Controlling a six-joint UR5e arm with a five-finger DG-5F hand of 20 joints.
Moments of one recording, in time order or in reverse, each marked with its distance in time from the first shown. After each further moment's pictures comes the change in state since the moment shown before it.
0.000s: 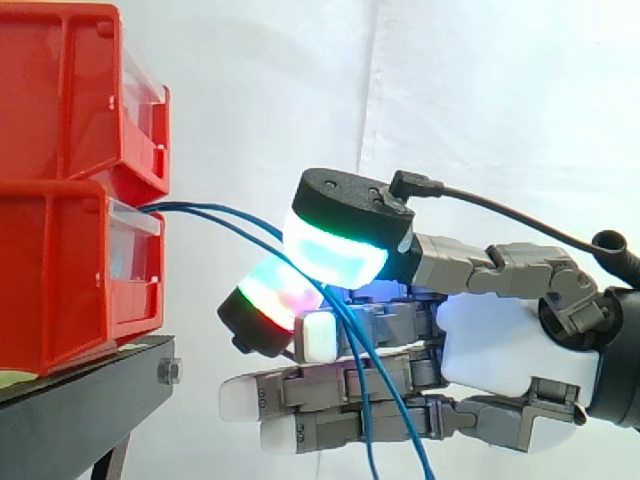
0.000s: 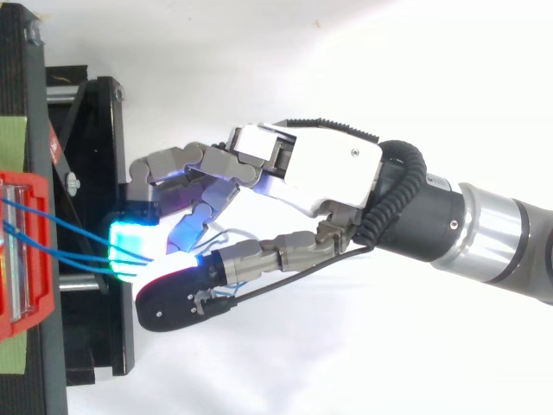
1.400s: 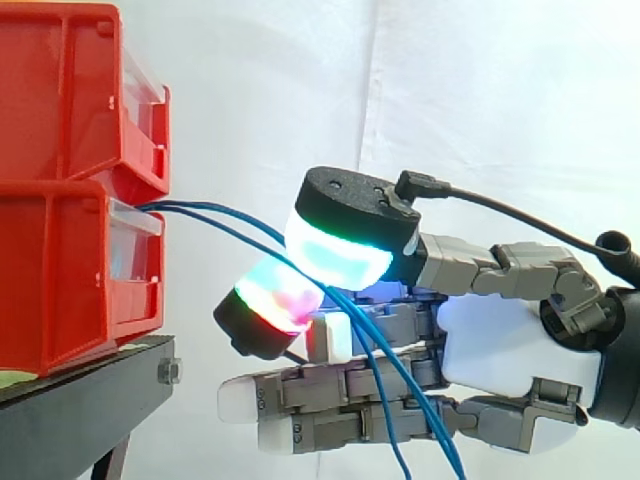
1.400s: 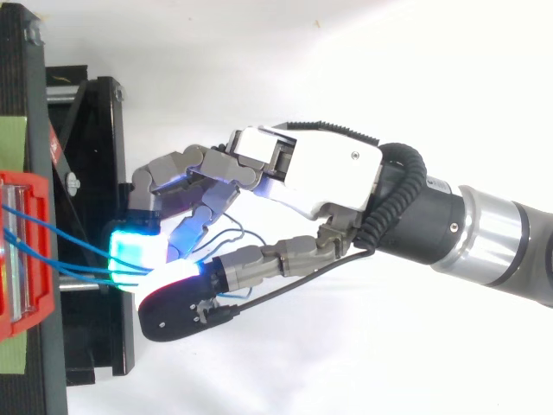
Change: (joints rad) arm 0.003 0.000 0.000 -0.001 0.004 0.000
